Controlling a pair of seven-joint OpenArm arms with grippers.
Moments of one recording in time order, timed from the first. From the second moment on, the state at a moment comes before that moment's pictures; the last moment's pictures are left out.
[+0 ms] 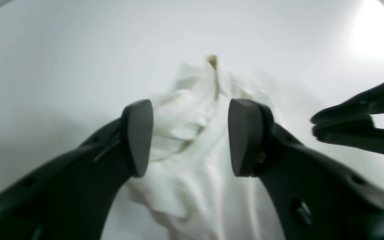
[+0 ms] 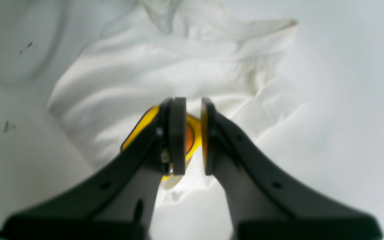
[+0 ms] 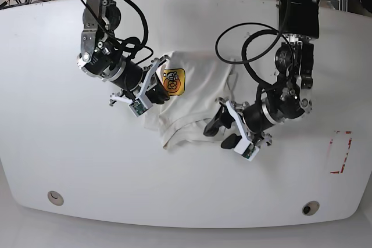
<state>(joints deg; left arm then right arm) -12.7 -8.5 5.1 91.6 -29.7 -34.5 47.0 -4.1 3.0 4.8 104.1 19.0 41.0 -52.4</state>
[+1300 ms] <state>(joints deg) 3.2 -12.3 7.6 82.6 -32.1 -35.7 36.3 -9.8 6.1 1.5 92.2 14.6 41.2 -38.0</state>
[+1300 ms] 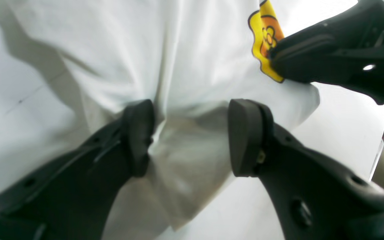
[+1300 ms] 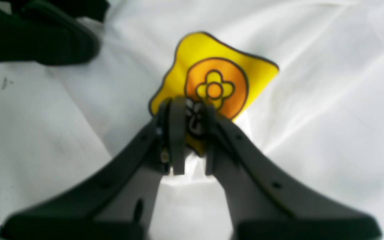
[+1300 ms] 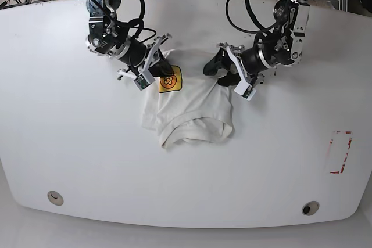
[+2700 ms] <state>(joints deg) -2.3 2.1 35.0 90.4 3.0 -0.2 31.6 -8.9 7.1 15.5 109.9 12.8 41.0 -50.9</state>
